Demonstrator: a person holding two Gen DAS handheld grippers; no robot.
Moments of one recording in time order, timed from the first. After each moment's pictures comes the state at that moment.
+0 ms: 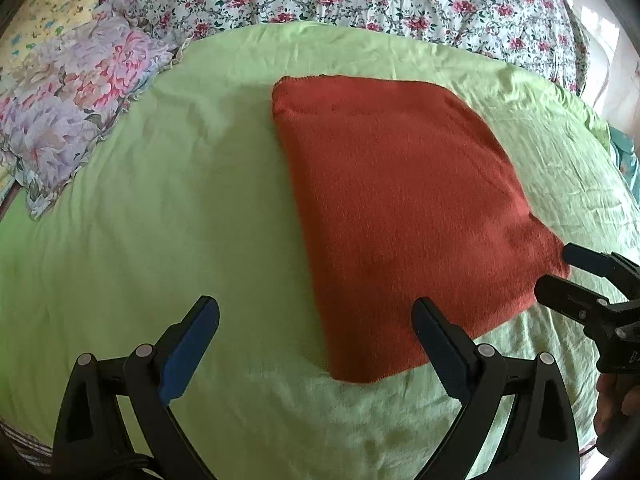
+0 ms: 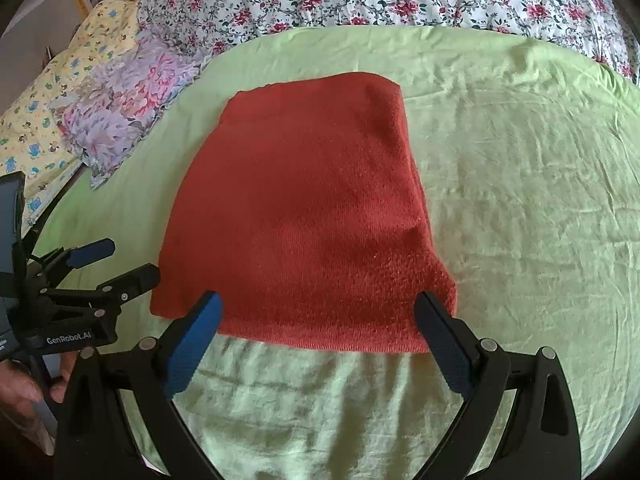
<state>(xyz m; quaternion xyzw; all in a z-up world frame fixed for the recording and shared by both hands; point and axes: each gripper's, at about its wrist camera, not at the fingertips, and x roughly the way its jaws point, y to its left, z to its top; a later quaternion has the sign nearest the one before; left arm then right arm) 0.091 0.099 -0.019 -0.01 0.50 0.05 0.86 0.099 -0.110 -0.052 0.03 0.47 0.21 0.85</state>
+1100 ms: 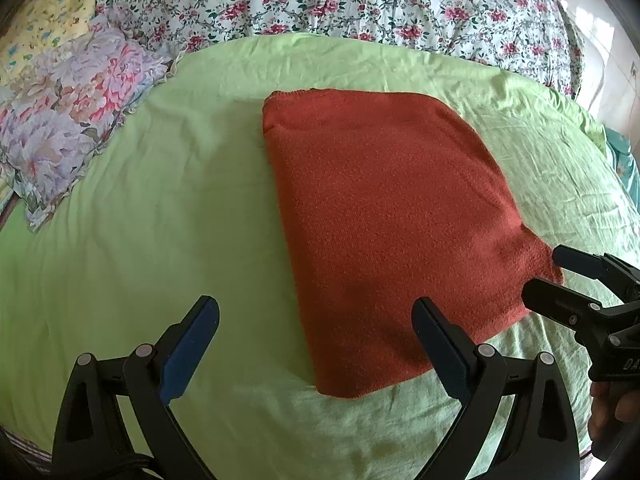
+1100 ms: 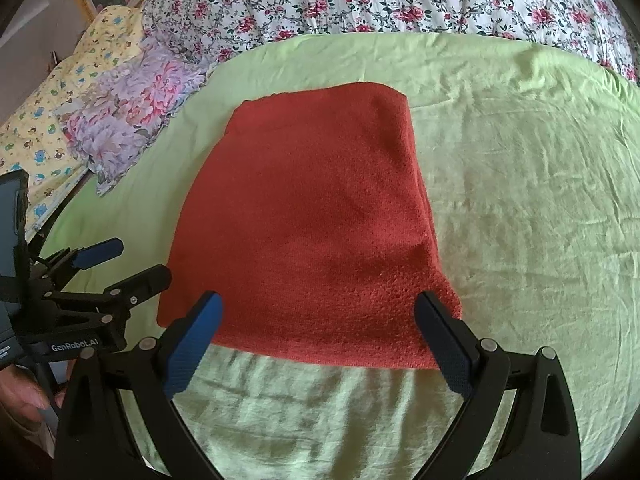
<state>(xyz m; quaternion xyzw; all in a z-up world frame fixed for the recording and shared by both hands) 0.095 0.093 -0.014 -0.01 0.49 0.04 0.87 0.102 -0.106 -0.049 0.04 0.46 0.22 0.86</state>
